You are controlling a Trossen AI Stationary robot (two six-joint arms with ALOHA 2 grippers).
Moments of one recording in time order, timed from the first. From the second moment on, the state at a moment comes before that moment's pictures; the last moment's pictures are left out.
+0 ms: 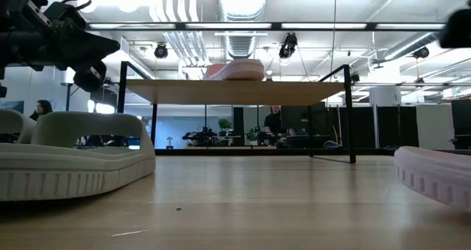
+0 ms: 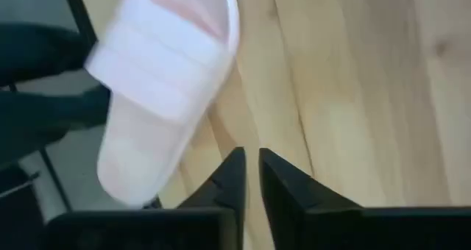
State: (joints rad) left arm 0.14 0.13 0.01 0.12 0.15 -0.33; right arm 0.61 1.36 0.99 -0.85 -0.17 0.96
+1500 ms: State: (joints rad) left arm 0.14 0.13 0.01 0.12 0.15 -0.33; right arm 1.05 1.69 0.93 -0.06 0.52 2.26
